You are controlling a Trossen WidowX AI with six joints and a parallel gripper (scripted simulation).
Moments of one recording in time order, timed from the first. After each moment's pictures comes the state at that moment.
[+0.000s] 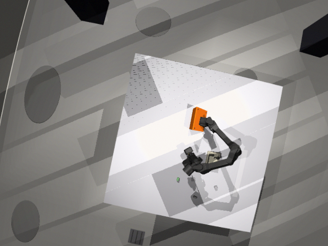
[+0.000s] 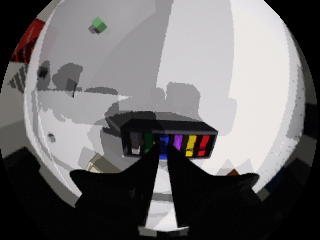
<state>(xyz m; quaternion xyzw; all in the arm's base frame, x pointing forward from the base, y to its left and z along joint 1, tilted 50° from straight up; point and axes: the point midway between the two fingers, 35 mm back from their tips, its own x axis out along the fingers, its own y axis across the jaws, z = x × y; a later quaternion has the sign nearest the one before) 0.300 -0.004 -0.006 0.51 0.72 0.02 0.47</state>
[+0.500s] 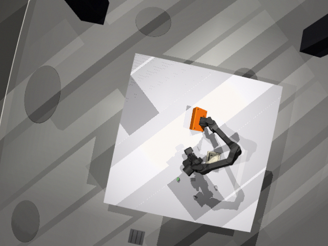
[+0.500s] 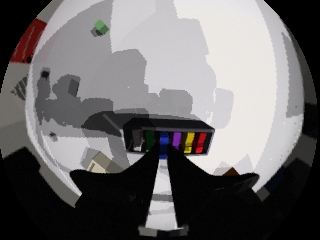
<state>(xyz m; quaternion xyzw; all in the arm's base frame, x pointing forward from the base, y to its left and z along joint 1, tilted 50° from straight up) 0.301 -0.009 -0.001 0.51 0.72 0.02 0.47</state>
